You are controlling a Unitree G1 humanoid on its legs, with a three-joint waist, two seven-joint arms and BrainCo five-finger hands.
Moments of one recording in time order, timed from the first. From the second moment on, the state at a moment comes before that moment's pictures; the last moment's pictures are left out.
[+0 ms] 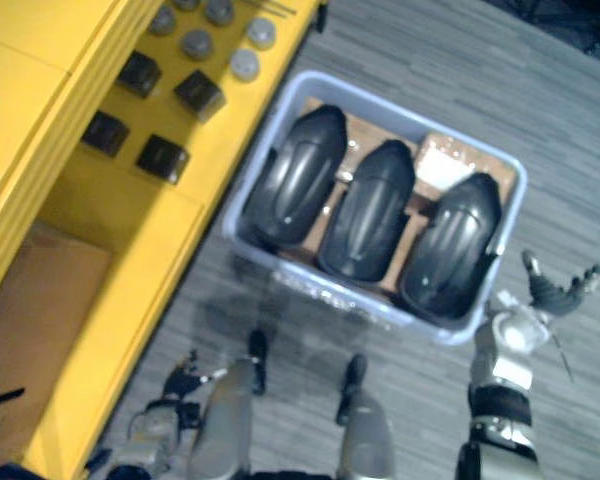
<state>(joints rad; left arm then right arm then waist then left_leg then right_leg) -0.05 0.18 -0.01 0.74 -0.08 -0.05 0.13 -0.38 -0.37 -0.39 0.54 0.39 -0.19 -0.68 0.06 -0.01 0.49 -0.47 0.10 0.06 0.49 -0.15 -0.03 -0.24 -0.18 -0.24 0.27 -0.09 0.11</state>
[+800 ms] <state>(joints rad) -0.08 0.07 0.03 0.68 -0.16 -0.12 0.13 -0.45 -0.40 -0.43 0.51 0.42 0.02 -0.61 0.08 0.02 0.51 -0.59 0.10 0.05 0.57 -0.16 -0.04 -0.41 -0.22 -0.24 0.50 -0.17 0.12</state>
